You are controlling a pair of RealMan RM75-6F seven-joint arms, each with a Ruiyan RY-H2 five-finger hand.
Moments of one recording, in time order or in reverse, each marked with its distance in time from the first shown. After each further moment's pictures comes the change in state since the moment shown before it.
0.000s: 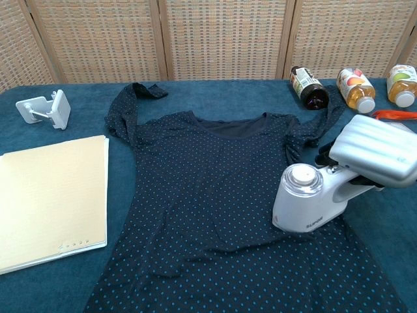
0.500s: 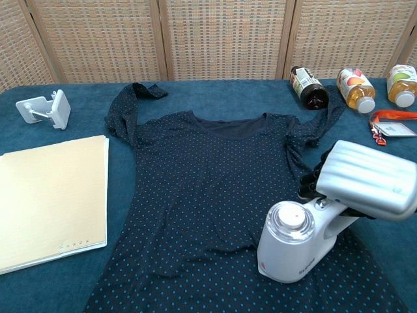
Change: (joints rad) left arm -0.002 0.000 -0.002 0.004 -0.005 -0.005 -0.002; right arm 0.011 0.059 -0.065 -0.215 -0.102 0.041 -0.094
